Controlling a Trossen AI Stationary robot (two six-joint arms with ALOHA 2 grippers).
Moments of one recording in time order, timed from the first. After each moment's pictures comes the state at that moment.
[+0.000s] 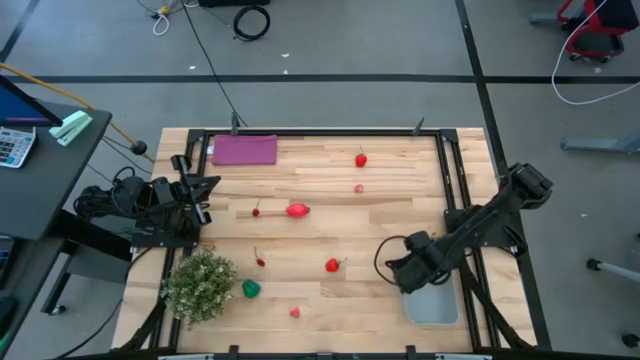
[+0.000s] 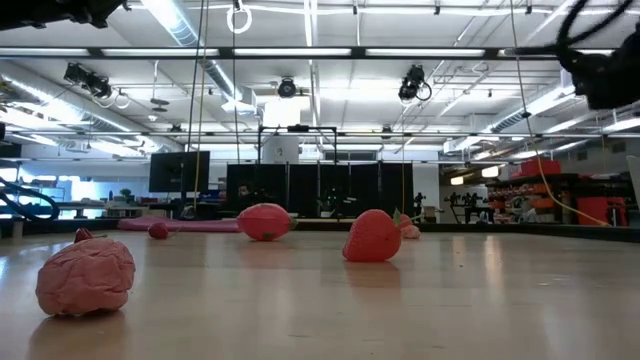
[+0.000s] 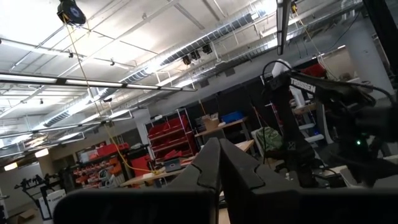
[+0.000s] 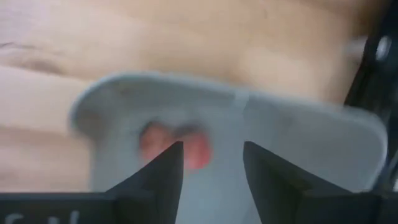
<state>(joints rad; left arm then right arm) -0.20 0.01 0.23 0.26 -0.44 0.54 0.61 1.53 0.97 -1.14 -0.06 1.99</state>
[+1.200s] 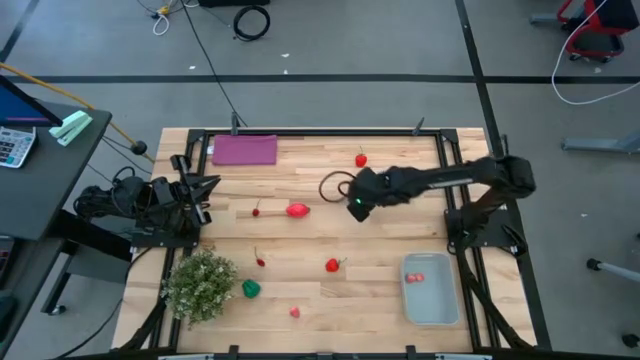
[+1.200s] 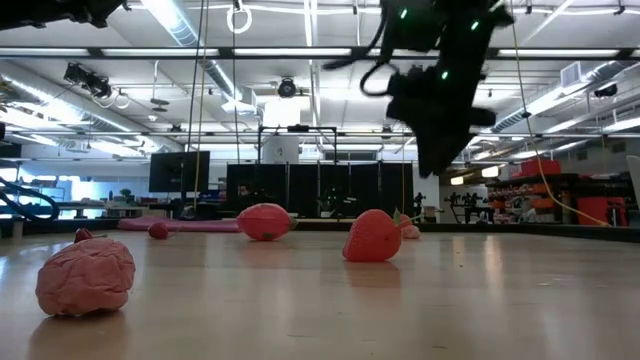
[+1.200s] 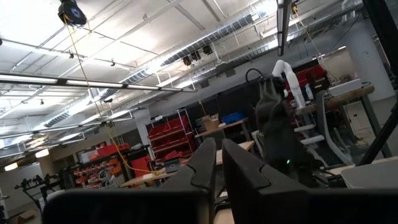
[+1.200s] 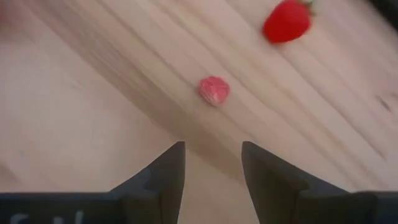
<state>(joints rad) -0.20 0.01 0.23 0.26 -0.44 0.54 -0.09 1.64 1.13 -0.84 0.37 0.70</state>
